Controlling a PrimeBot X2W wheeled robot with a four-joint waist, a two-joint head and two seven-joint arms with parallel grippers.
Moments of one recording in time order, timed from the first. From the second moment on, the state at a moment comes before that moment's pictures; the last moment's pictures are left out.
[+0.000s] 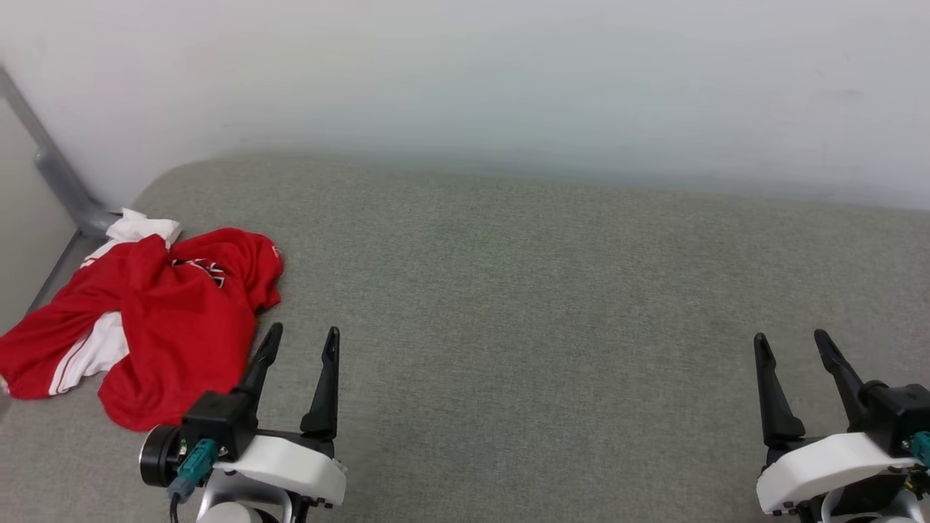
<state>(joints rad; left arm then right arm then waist) -0.07 0.08 -0.06 0.17 -0.15 -0.12 -0.26 0.02 -0.05 -0.12 -0.02 0.07 0.13 -0.04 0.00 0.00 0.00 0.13</state>
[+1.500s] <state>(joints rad) -0.16 0.07 0.09 0.20 -0.19 -0.13 -0.26 -0.07 -0.05 -0.01 -0.07 0.05 0.13 -0.02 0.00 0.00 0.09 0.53</state>
